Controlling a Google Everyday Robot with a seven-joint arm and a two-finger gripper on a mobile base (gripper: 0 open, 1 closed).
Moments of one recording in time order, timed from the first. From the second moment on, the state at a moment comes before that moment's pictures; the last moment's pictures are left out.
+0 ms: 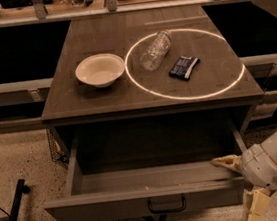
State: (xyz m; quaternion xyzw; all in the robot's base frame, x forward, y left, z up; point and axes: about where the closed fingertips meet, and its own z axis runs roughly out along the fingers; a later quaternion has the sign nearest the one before) arm 0.336 -0.195 0.674 -0.63 0.69 0.32 0.18
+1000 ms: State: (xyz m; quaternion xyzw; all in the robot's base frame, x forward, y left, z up) arm 0.381 -0.230 0.709 -0.61 0.71 0.26 0.23
